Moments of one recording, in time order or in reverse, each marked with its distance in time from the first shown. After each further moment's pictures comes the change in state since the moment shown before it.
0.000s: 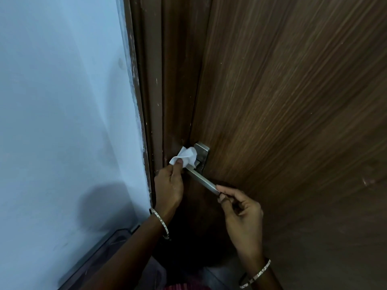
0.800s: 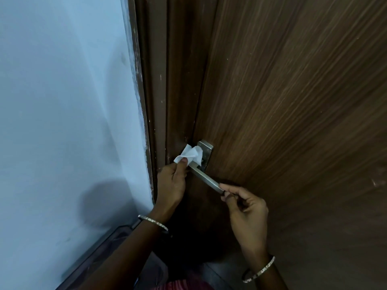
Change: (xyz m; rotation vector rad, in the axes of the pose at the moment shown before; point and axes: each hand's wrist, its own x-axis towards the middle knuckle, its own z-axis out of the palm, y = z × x) left_hand 0.002 0.001 -0.003 -0.012 -0.070 -0.024; right_hand 0.005 0.000 -0.002 -0.030 -0.001 0.034
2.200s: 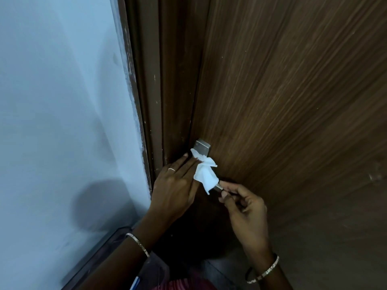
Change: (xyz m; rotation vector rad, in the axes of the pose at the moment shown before) left_hand -0.003 -0.008 -0.015 1.039 -0.160 0.865; right_hand 0.000 0.005 -0.002 0.026 -0.038 0.060
